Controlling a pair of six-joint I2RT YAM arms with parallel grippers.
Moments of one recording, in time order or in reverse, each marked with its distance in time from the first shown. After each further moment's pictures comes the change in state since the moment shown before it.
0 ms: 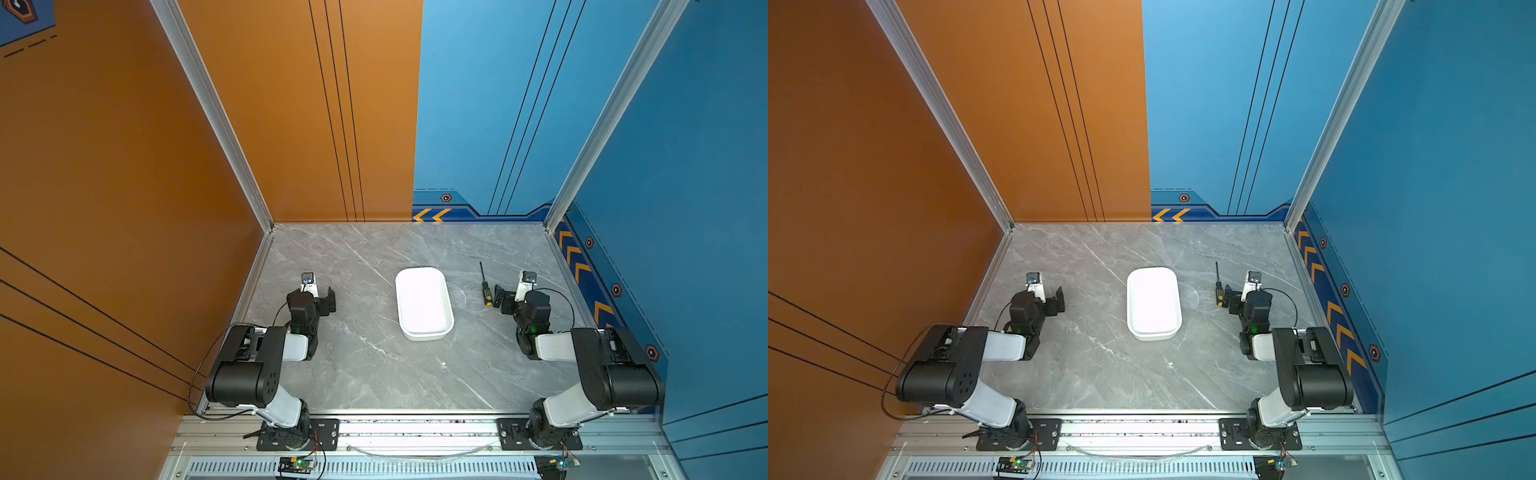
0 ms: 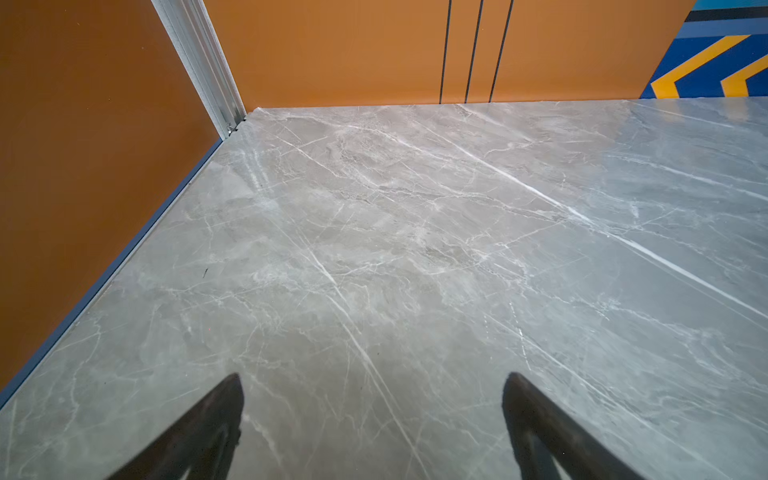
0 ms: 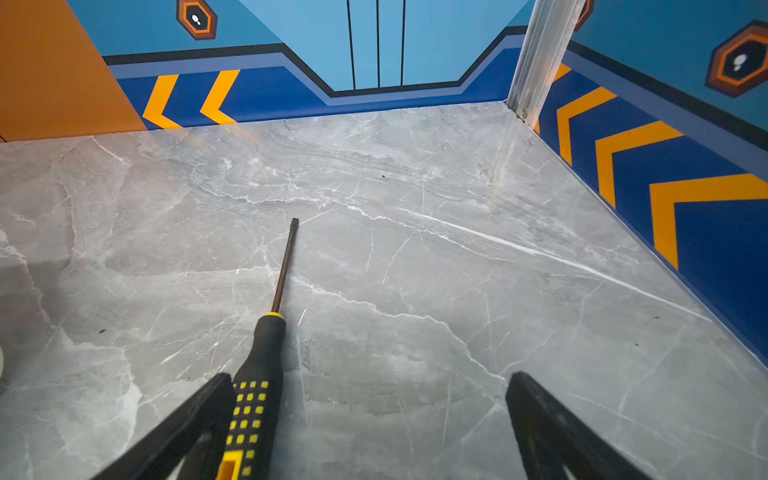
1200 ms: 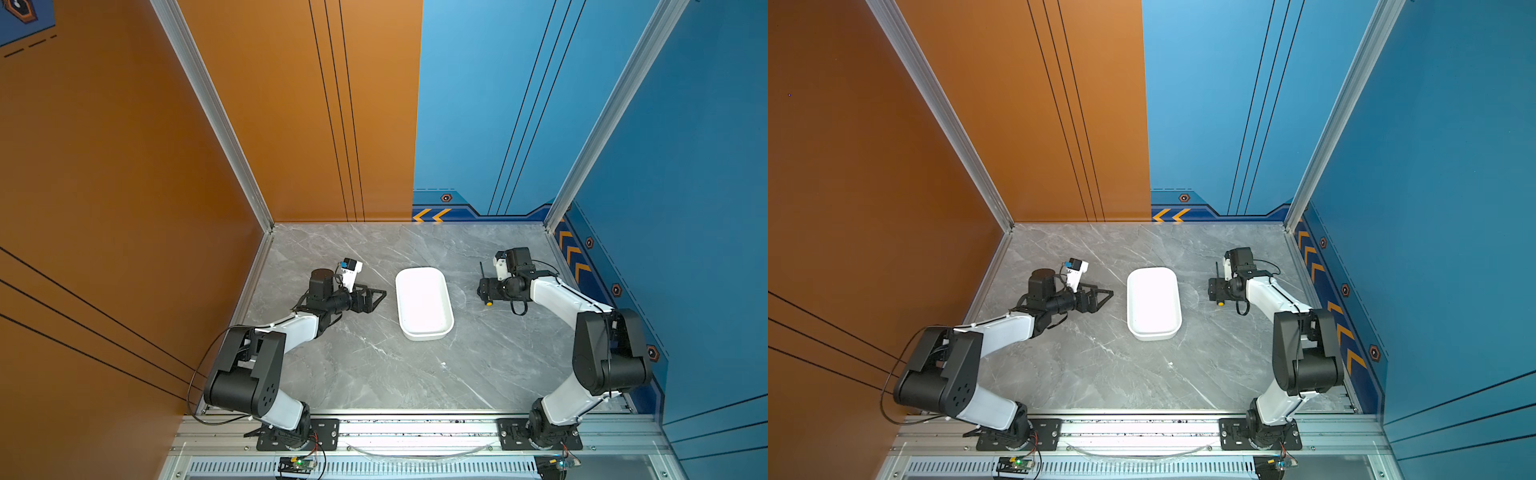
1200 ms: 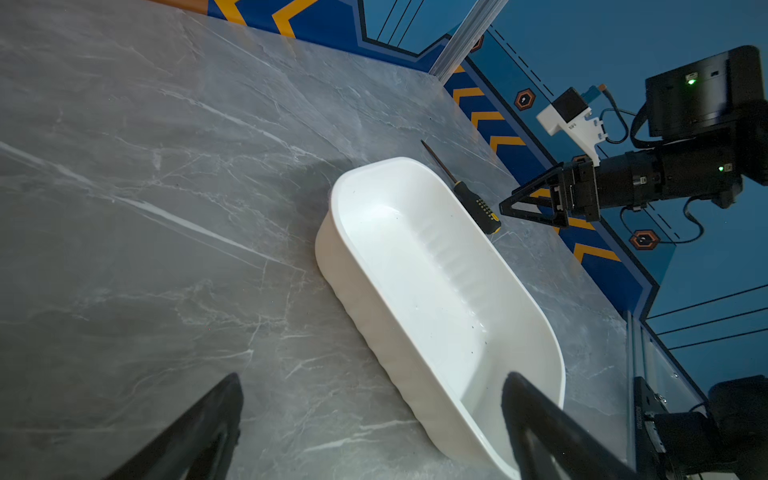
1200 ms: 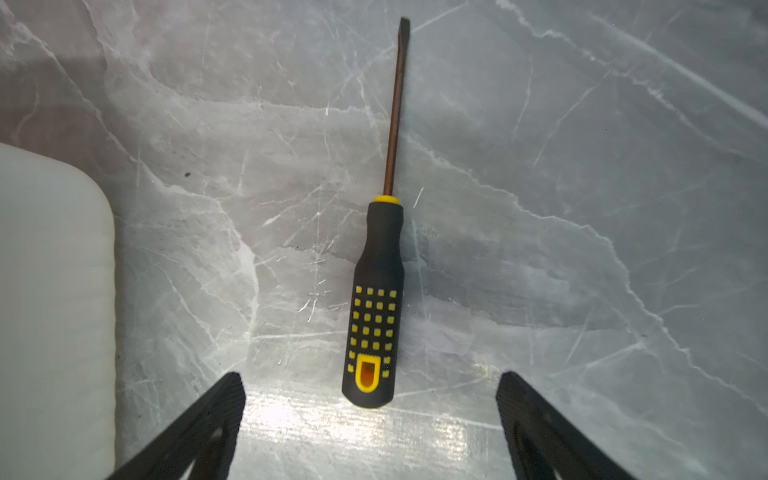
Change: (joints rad) left arm -0.159 -0.032 0.282 -0.472 0.865 -0.268; right arm 0.080 0.114 0.697 -1.300 -0.187 0.005
